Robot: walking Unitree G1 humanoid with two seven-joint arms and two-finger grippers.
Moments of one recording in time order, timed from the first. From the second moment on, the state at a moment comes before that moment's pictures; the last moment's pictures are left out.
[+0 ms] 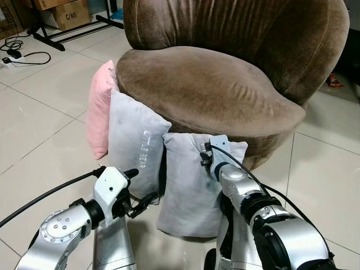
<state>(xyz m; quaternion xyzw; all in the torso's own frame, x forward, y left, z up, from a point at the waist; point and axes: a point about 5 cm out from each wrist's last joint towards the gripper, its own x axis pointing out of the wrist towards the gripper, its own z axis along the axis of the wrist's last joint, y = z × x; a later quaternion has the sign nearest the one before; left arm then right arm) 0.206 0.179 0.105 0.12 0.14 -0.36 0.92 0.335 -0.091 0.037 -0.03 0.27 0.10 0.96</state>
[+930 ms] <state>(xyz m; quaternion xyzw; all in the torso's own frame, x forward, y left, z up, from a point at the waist) 0.250 0.168 0.119 0.10 0.04 -0.27 0.96 0.303 -0.138 0.052 0.09 0.12 0.22 0.96</state>
